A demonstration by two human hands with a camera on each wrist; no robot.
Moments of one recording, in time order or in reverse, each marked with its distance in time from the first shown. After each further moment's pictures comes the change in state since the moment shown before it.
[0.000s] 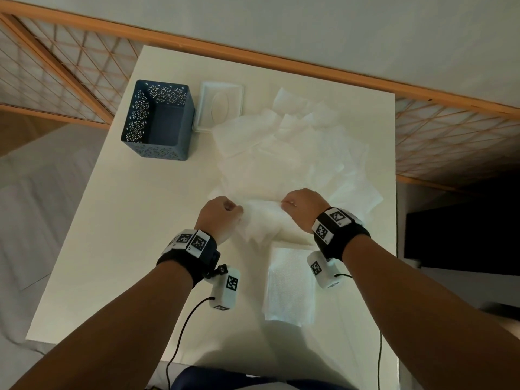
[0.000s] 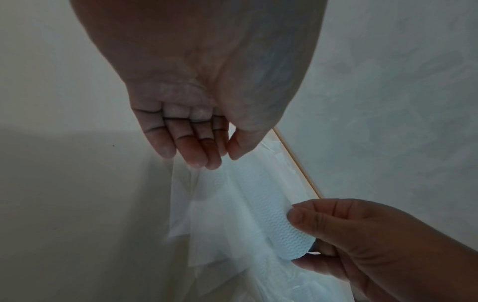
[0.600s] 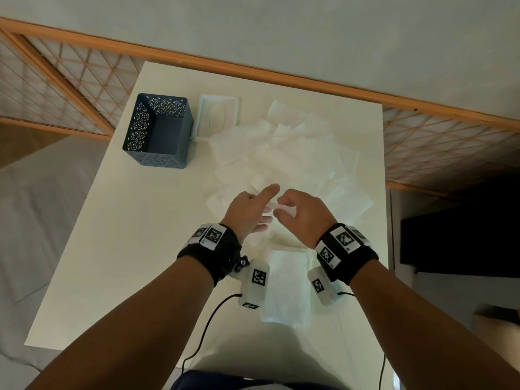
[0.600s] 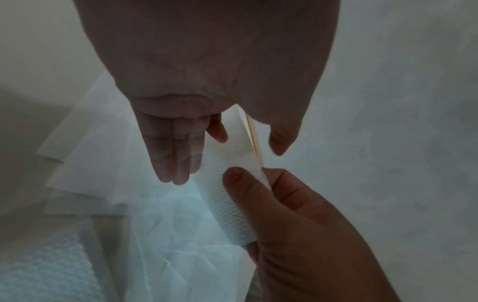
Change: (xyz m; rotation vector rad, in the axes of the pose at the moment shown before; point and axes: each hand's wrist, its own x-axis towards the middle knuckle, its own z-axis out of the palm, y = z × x) left_hand -0.034 0.075 0.025 -0.408 -0.205 -0.086; right_hand -0.057 -0.011 -0.010 0.205 0.252 -0.189
